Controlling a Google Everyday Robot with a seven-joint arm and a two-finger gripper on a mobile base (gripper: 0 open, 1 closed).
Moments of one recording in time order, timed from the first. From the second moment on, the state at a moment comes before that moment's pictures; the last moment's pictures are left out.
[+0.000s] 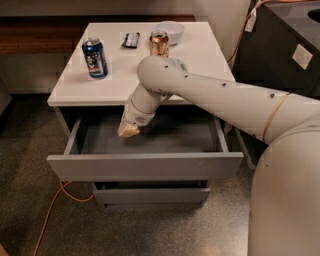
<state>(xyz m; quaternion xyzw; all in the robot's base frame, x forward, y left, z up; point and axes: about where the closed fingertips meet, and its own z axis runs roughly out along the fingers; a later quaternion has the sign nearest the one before) 0.622 0.097 0.718 -0.73 0.64 0.14 0.22</state>
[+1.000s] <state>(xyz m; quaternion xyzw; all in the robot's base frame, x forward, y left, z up) 0.605 0.118 0.685 -0.74 0.63 0.15 0.19</state>
